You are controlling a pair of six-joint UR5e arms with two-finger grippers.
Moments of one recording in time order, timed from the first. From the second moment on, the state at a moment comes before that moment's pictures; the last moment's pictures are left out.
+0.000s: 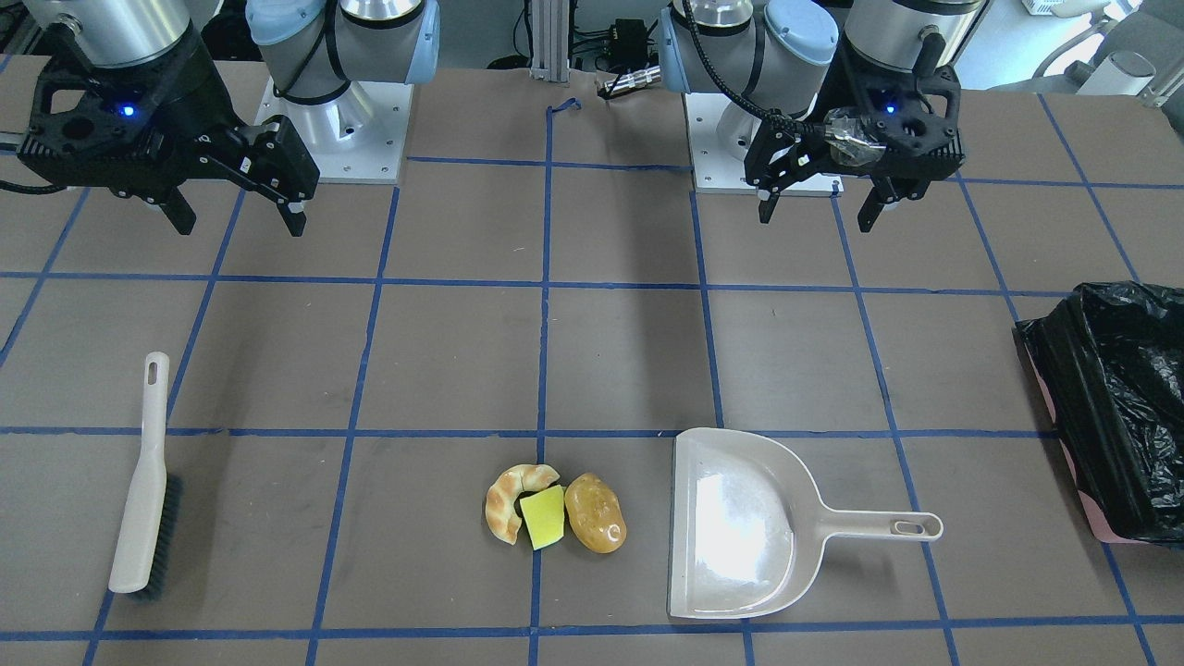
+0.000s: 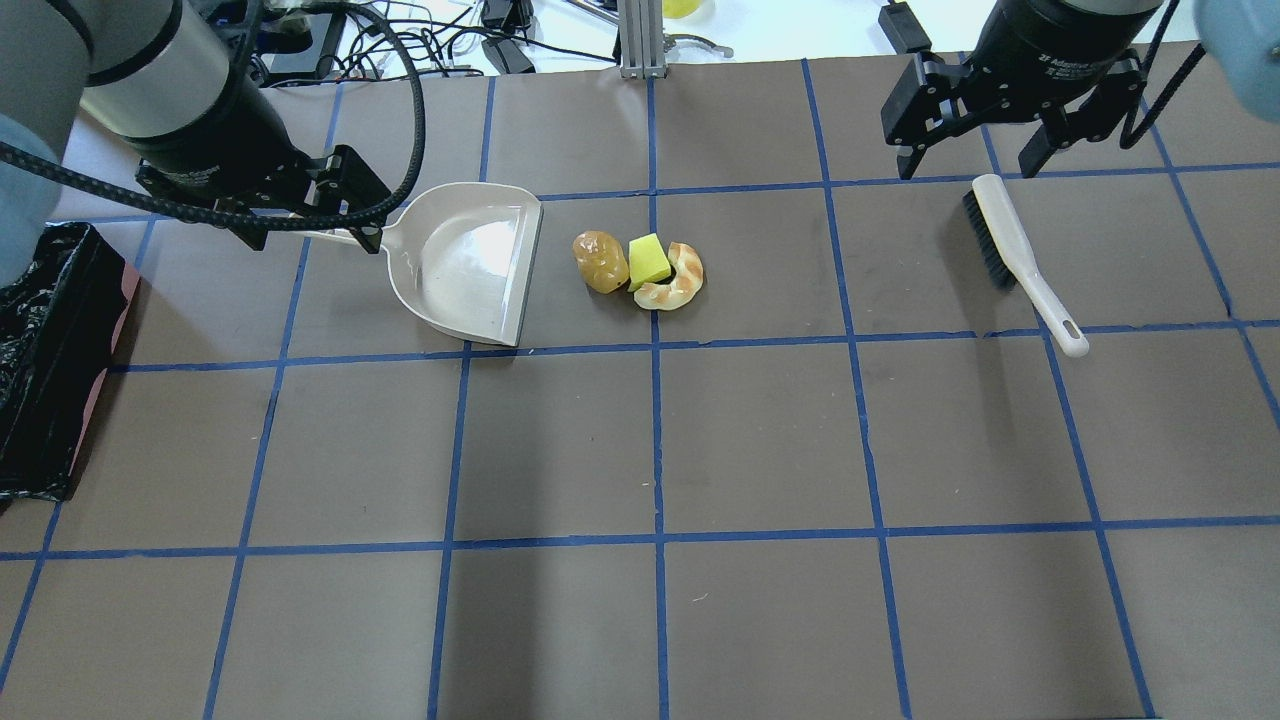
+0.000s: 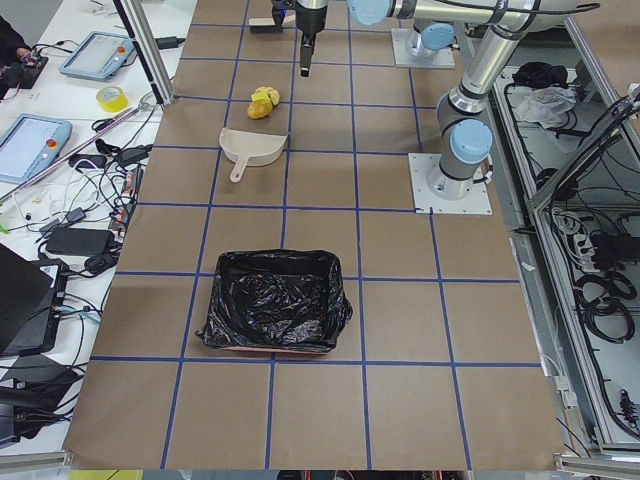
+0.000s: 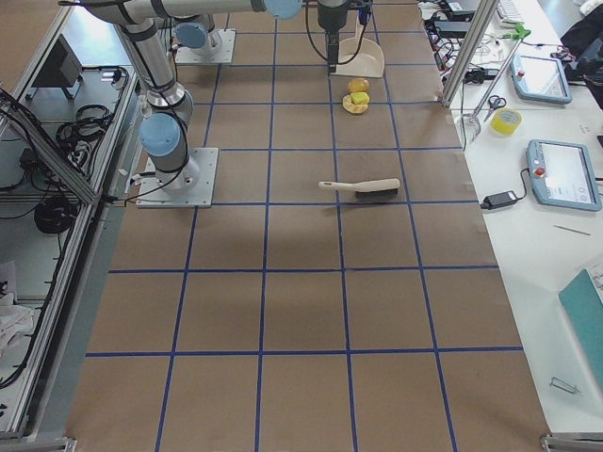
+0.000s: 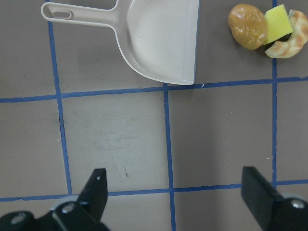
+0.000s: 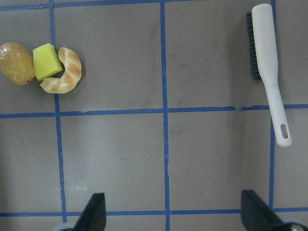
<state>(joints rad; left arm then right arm) -1.56 -1.49 -1.61 -1.54 1.57 0.10 1.55 -1.57 1.49 -1.56 -1.54 0.00</state>
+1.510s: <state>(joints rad) -1.37 -1.88 -1.59 -1.11 1.65 1.17 1.25 -1.56 1.73 -1.77 -1.58 -0.44</state>
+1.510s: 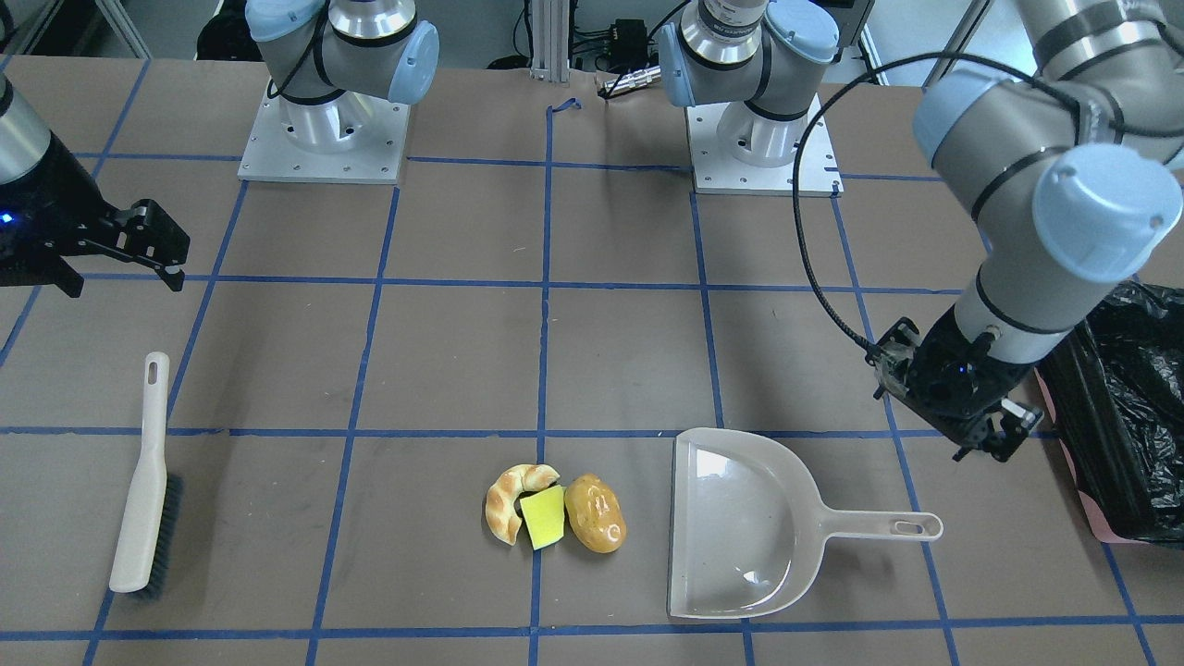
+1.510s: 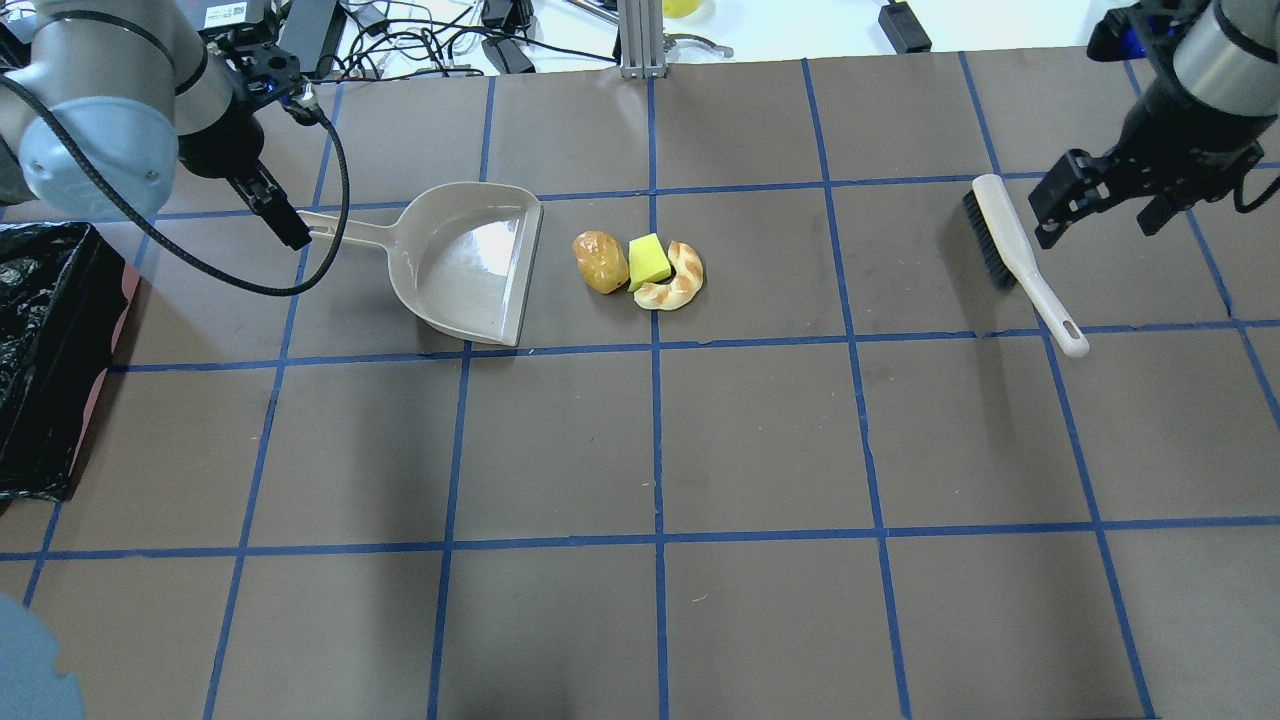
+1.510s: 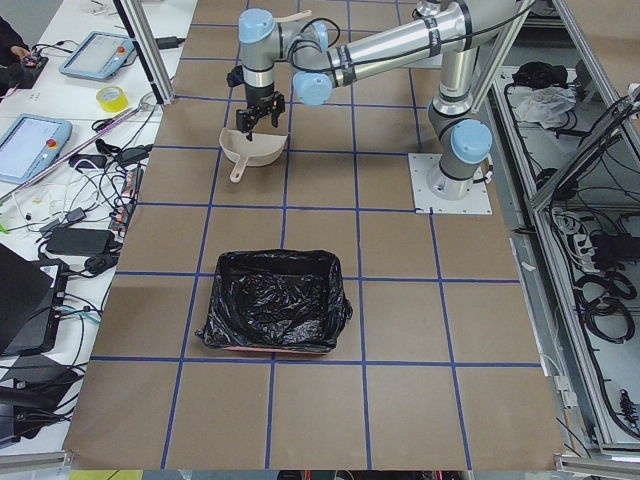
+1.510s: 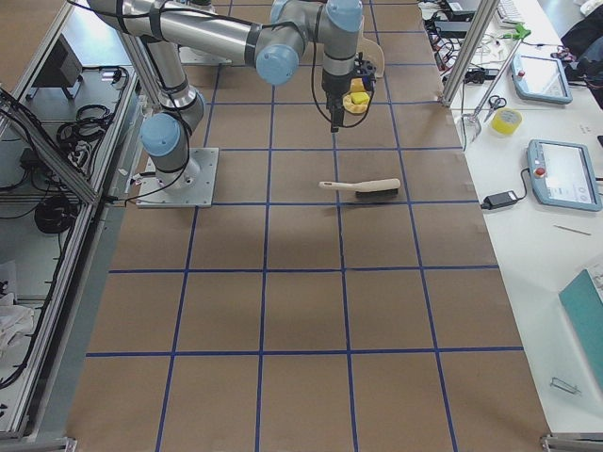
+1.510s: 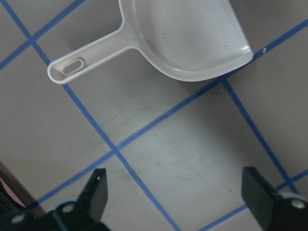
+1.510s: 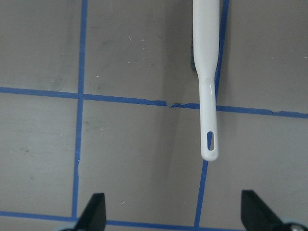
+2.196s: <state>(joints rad) -1.37 -2.10 -1.58 -0.93 1.66 1.67 1.15 -1.40 1.85 -1.97 -1.58 -0.58</state>
